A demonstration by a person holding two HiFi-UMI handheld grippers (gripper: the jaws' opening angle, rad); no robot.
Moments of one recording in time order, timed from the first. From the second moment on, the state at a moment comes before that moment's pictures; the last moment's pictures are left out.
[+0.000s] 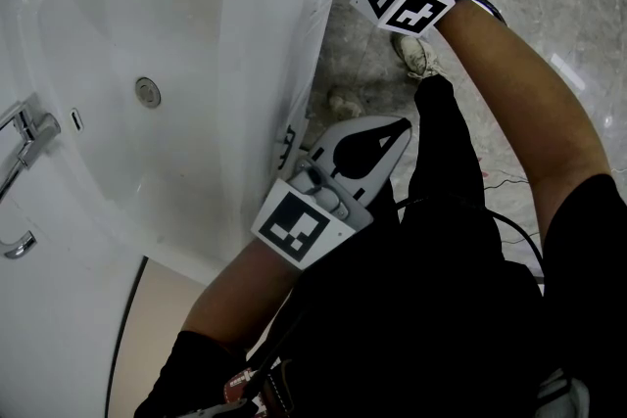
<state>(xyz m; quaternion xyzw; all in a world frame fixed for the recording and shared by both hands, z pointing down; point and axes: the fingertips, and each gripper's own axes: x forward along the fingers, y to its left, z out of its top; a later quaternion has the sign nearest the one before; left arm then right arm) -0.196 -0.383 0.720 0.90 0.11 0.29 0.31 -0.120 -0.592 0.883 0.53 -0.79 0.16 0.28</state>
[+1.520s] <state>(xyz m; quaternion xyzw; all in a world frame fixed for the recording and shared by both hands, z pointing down) -0.208 -0.471 0.496 0.95 -0.08 0.19 0.23 -0.109 -0.506 0.639 0.50 -0.82 0.19 0.22</state>
